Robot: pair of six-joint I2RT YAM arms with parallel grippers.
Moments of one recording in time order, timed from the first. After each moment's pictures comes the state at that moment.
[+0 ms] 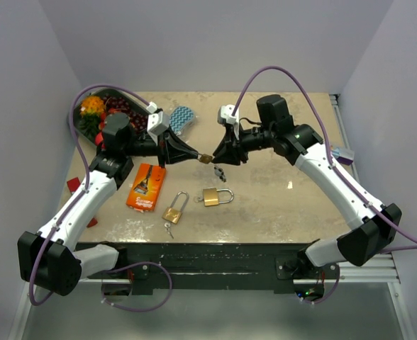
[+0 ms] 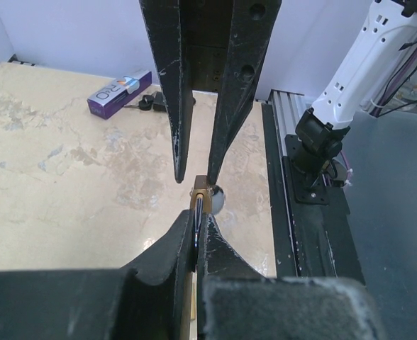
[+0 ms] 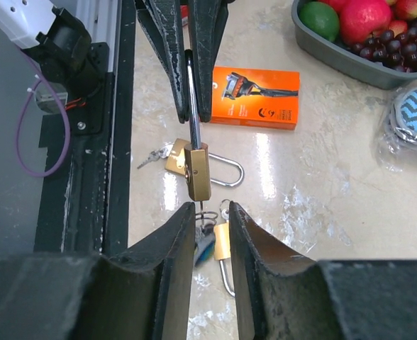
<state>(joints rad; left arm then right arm) -0.32 1.19 1.00 0.15 1.18 -0.09 0.56 1.43 1.48 -0.66 -0.86 -0.41</state>
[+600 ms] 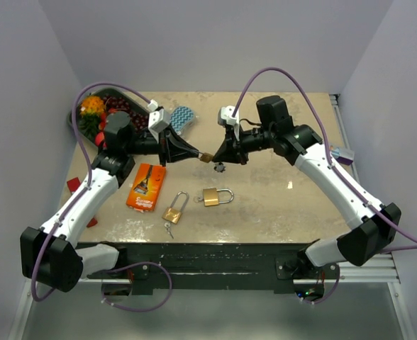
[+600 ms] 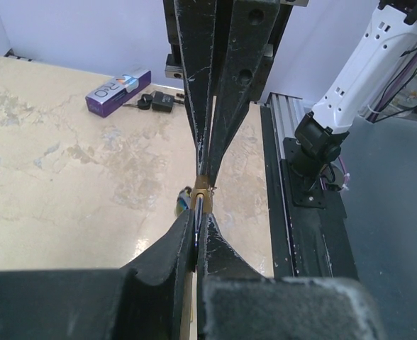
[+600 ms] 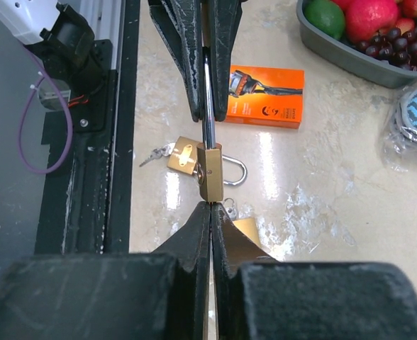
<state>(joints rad) -0.32 1.21 1.00 0.20 1.18 -0.14 0.55 1.43 1.47 -0.66 -0.88 -0.42</state>
